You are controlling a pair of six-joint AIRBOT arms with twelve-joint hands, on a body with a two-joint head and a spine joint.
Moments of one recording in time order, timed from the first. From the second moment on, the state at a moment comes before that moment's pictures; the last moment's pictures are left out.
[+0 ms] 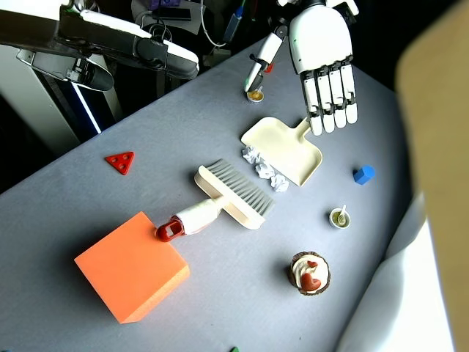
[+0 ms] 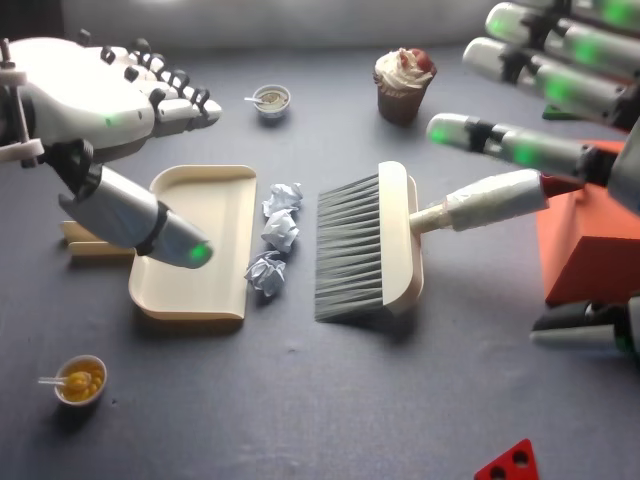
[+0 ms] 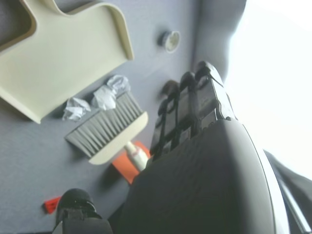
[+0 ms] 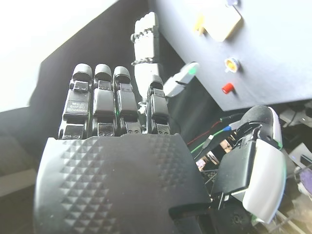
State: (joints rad) left arm 0.24 -0.86 1.06 0.79 0.07 0.52; right arm -0.43 -0.50 0.44 0.25 0.57 -2.09
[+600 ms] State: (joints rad) left arm 0.48 -0.86 1.08 -0.59 -0.25 1.69; right arm -0.40 -0.53 0.43 0.55 0.61 -2.34
